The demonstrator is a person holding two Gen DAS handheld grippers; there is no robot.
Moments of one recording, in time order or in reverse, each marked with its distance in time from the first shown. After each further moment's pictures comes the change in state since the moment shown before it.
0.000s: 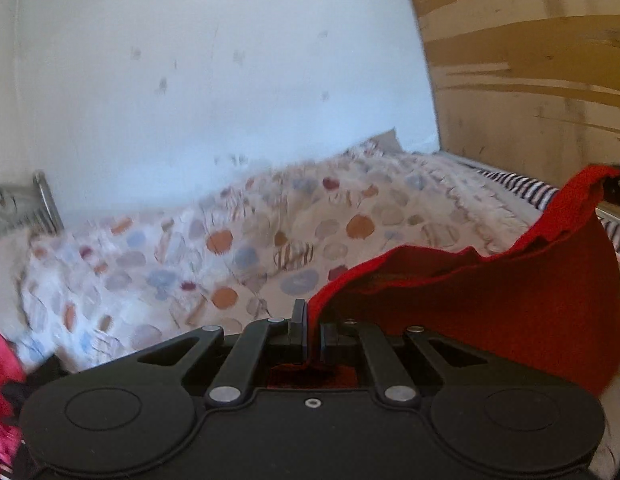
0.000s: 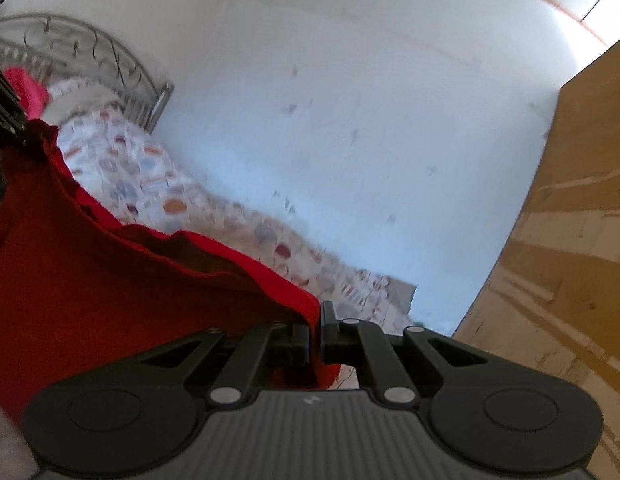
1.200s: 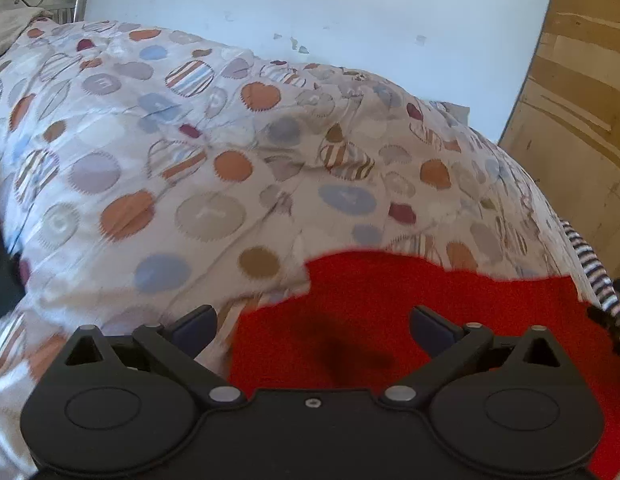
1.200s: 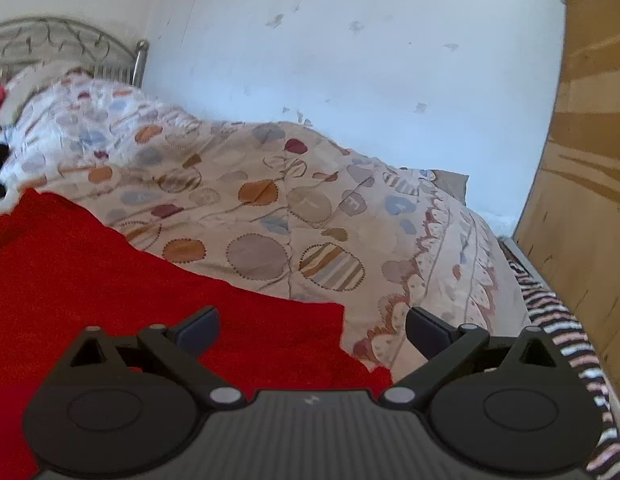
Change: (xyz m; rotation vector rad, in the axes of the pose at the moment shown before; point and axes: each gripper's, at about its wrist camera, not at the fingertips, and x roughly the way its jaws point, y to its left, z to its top) left arm 0.153 0.088 -0.080 -0.472 0.208 -0.105; right arm 0.143 -0.009 -0.079 0.252 0.182 0.135
